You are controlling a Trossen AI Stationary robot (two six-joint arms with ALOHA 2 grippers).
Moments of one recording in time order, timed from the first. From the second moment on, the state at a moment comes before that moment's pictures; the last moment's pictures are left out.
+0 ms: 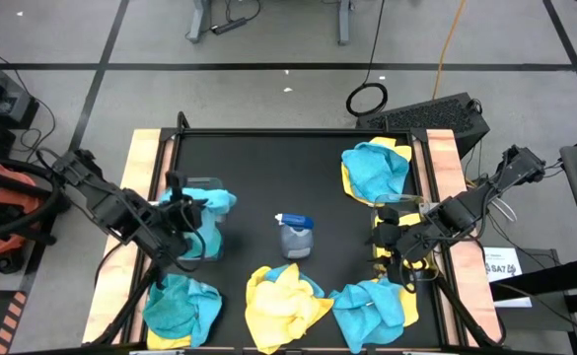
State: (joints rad) left arm -0.63 1.26 1.49 -1.57 -0.79 -0.35; right arm 0.59 1.07 0.98 -0.79 0.26 0.55
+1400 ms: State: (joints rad) left arm -0.44 1.26 0.94 -1.35 -0.49 -0.41; right arm 0.59 1.07 0.98 -0.77 0.27 0.53
